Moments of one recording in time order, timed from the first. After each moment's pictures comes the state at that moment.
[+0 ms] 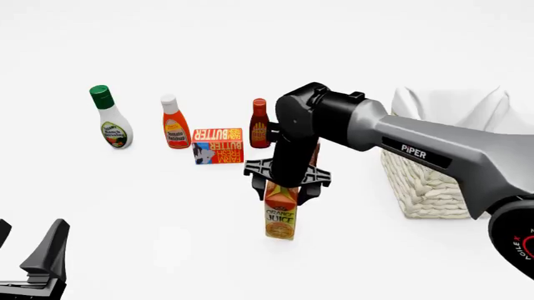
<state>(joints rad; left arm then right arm) 0.00 0.01 -0.01 0.00 0.00 0.70 1.93 -1.59 1.14 0.78</state>
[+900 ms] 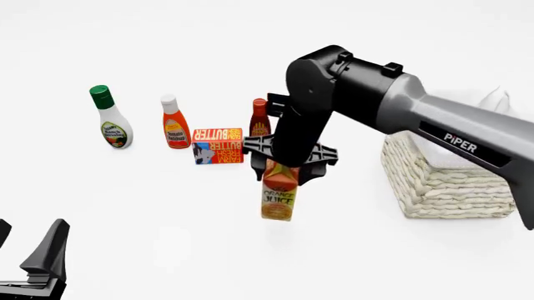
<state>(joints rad) 0.00 0.01 -0.01 0.00 0.00 0.72 1.82 -1.67 1.22 0.73</state>
